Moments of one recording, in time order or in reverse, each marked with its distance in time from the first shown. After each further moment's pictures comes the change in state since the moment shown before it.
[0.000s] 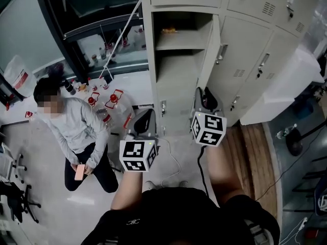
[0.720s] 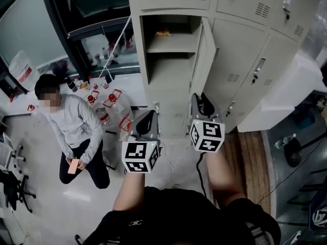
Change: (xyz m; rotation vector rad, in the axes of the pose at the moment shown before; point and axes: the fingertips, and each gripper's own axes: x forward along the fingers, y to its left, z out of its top) left arm 0.022 -0.070 0.004 -0.014 -0.022 0.059; right arm -0.019 -0.045 -0.001 -0.002 -0.013 0.127
